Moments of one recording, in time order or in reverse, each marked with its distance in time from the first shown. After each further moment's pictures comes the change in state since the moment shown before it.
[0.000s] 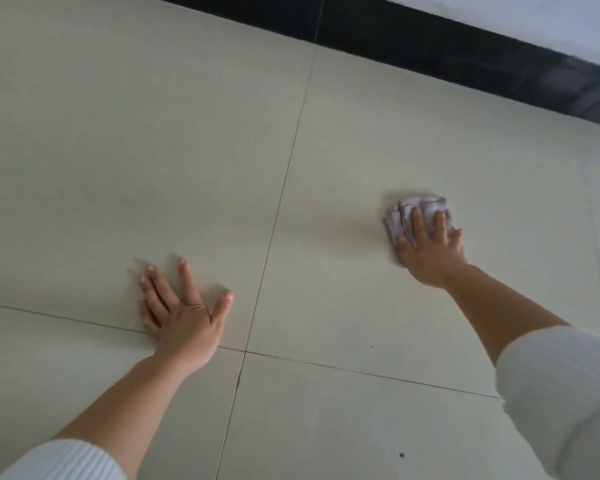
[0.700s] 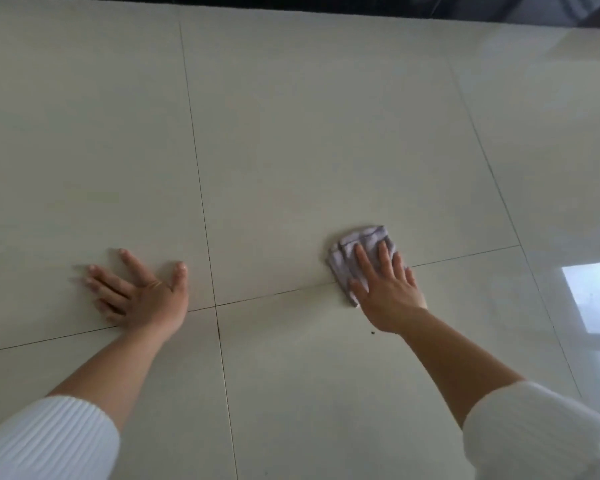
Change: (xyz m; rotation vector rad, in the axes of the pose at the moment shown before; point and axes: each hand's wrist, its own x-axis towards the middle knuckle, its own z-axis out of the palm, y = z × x) left_hand -0.002 0.000 -0.002 0.014 -0.036 0.032; right_hand -0.201 0.021 0.096 0.126 -0.113 0.100
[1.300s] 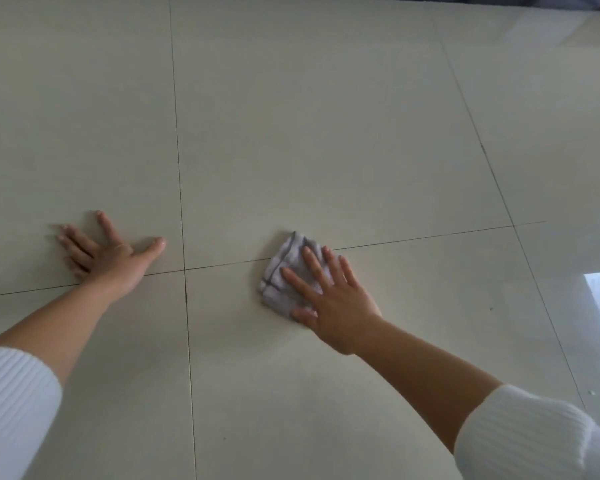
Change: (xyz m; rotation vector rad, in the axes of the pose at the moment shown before) left_hand -0.007 -0.005 -0.011 0.036 -0.048 0.058; right_hand -0.037 -0.005 0.047 -0.285 0.120 -0.527
